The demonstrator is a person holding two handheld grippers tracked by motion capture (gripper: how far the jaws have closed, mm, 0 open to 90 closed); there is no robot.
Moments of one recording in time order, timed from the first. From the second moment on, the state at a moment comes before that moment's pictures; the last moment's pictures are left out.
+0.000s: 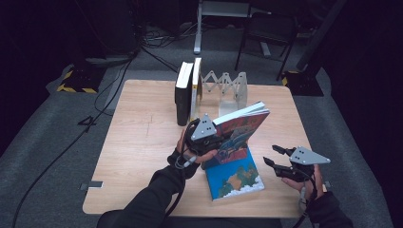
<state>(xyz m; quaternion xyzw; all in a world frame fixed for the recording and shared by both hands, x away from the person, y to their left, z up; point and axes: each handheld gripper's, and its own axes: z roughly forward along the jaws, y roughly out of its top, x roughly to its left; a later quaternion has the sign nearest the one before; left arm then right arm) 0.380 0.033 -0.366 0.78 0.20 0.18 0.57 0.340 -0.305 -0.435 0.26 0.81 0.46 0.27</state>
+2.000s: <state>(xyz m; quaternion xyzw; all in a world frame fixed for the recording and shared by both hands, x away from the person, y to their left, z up) 0.440 0.103 -0.463 0.74 0.38 0.29 0.48 0.339 -0.333 -0.469 0.31 0.82 0.42 0.23</state>
